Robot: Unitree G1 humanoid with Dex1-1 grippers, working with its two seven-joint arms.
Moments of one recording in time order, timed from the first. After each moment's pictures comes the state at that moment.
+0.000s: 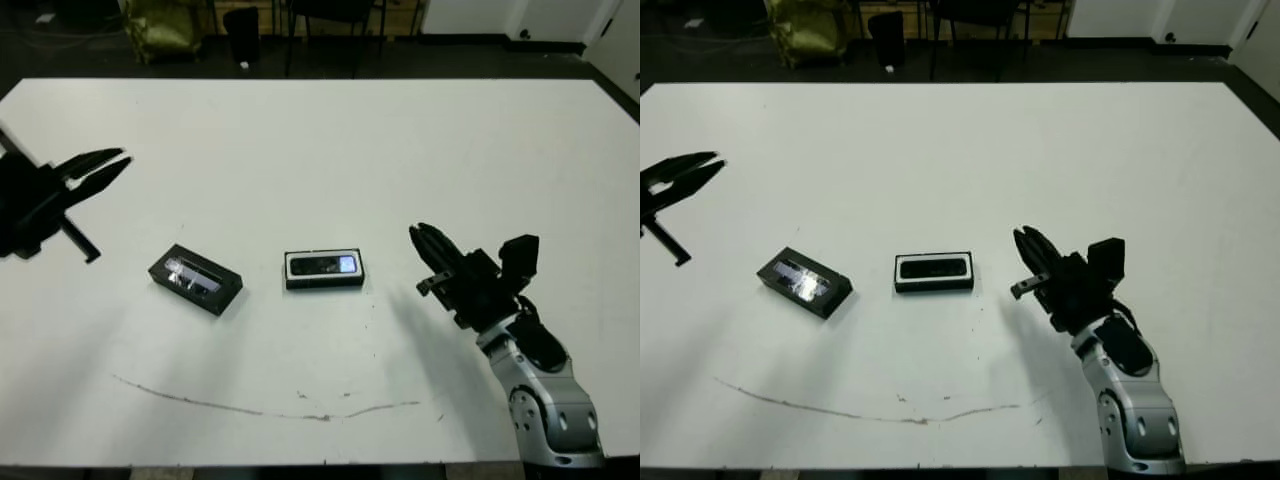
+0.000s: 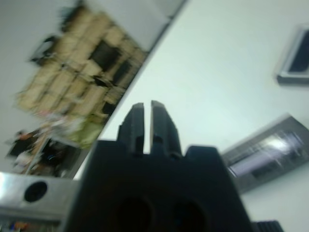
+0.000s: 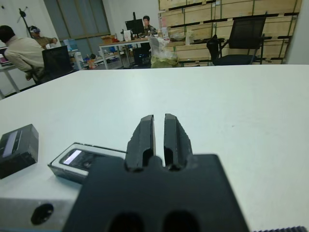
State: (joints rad) left arm -0.32 1.04 0.10 -0.12 -0.14 0.06 -0.93; right arm -0.05 -0.20 -0.04 -0.25 0.29 0.27 0.39
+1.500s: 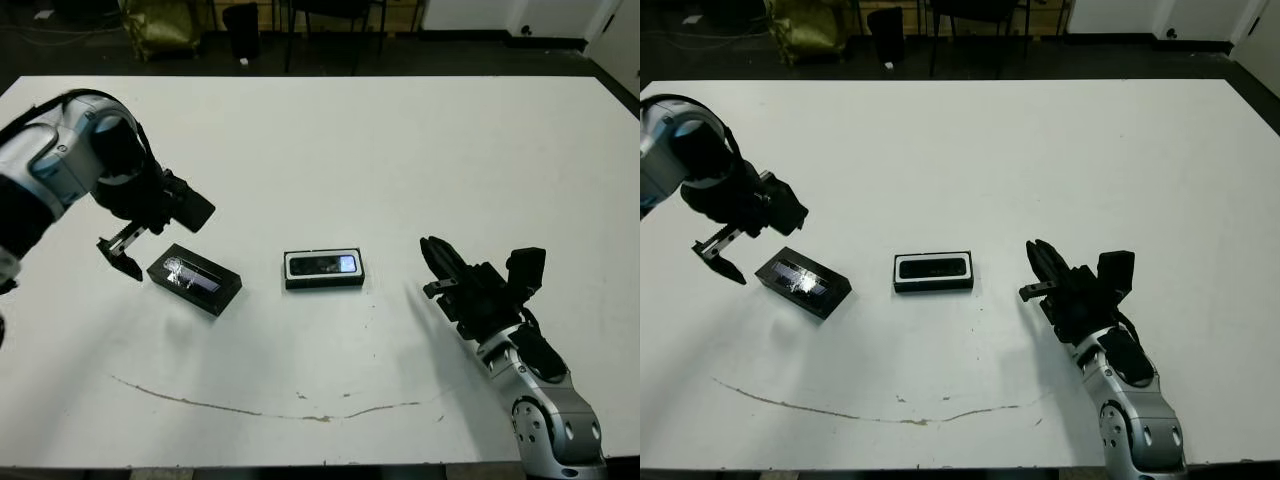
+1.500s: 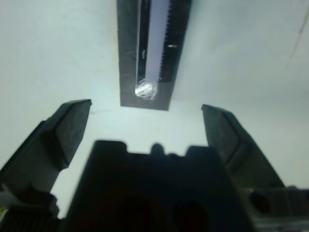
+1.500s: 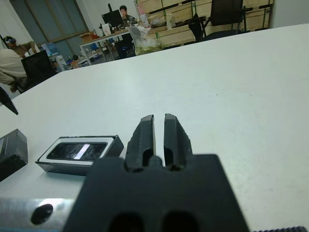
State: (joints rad) left arm -1.14 0.86 -0.82 0.59 0.28 -0.25 -1.61; right arm 0.02 -0.20 -0.06 -0.27 0.39 0.33 0.30
